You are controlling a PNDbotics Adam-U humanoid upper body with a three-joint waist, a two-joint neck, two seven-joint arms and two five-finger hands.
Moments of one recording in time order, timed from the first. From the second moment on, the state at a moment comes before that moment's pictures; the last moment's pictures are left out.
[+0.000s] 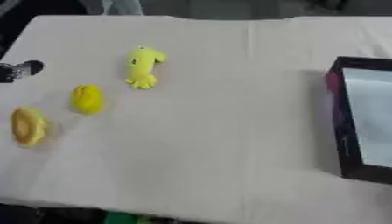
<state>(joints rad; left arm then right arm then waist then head) -0.34 0.99 -0.05 -1.75 0.14 0.76 -0.06 -0.25 -0.56 -0.41 -1.69 -0.43 0.05 -0.09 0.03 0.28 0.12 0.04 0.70</state>
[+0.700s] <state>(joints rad) -0.26 1.02 -0.03 -1.64 0.17 0.78 -0.22 -0.23 -0.59 -0.41 -1.66 -0.42 0.03 -0.09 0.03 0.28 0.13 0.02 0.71</state>
